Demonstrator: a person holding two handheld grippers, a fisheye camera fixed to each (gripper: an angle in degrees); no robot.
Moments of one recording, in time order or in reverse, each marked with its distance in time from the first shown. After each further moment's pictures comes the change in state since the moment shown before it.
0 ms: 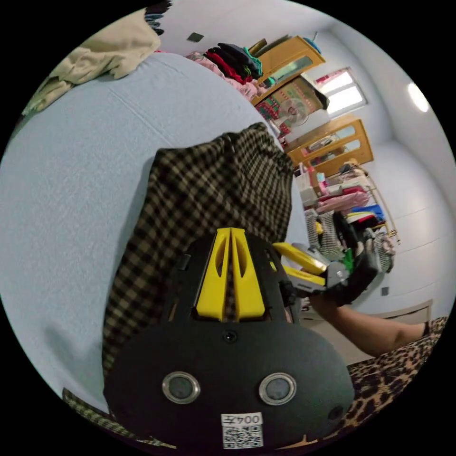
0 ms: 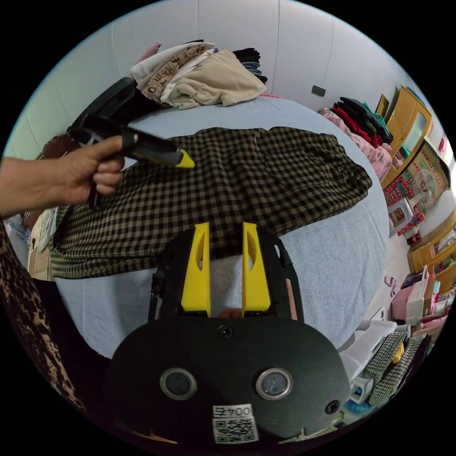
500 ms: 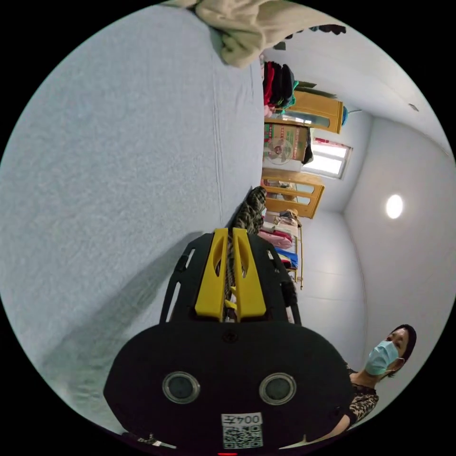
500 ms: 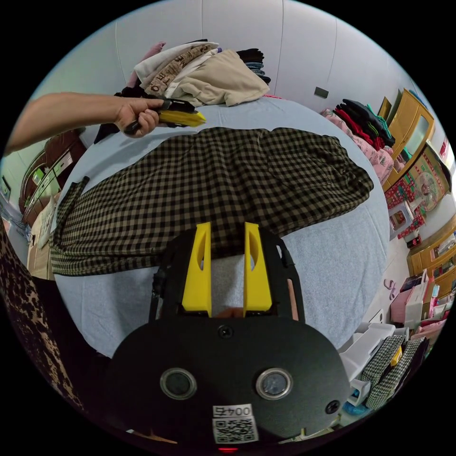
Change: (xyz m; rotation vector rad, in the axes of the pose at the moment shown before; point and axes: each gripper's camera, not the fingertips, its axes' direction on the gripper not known) left arm -0.196 -0.170 -0.140 -0.021 0.600 -0.427; right arm -0.093 0.070 0.060 -0.001 0.004 -0.020
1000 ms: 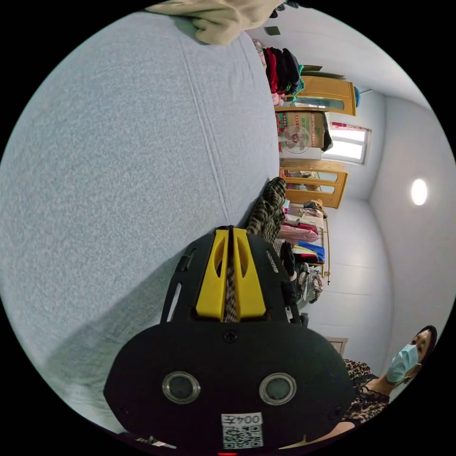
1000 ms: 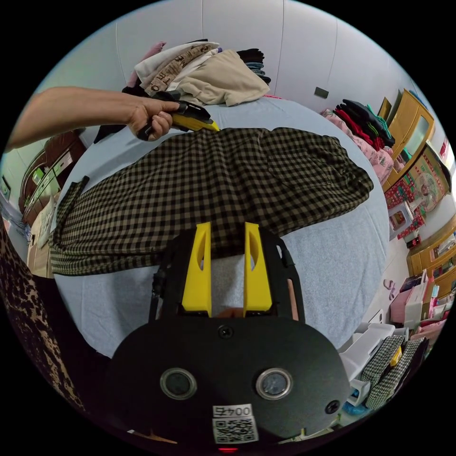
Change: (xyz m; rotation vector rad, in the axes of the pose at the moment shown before) left arm 0.062 -0.064 0.002 -0.055 -0.152 0.041; right arm -0.047 0.041 0.043 -0.001 0.002 -0.001
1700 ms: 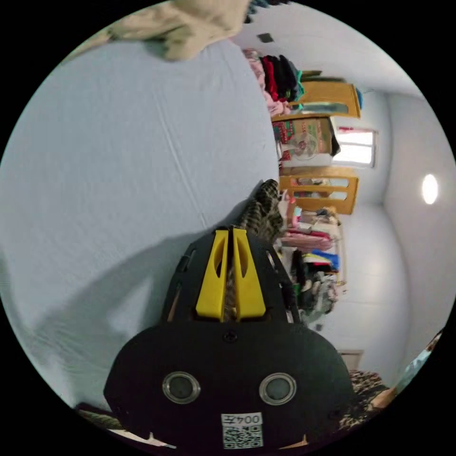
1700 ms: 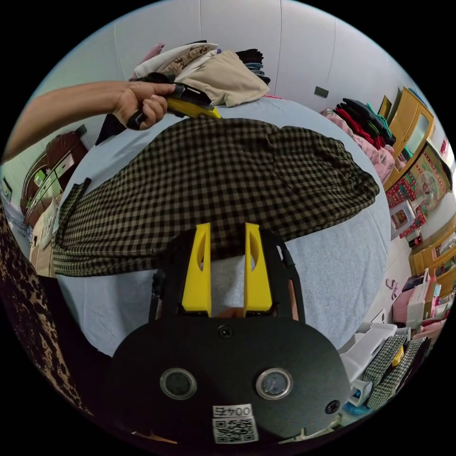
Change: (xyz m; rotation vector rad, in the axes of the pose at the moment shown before) left arm 0.085 -0.022 -0.018 0.066 -0.193 0.048; right arm 0.005 0.010 0.032 0.003 -0.014 0.006
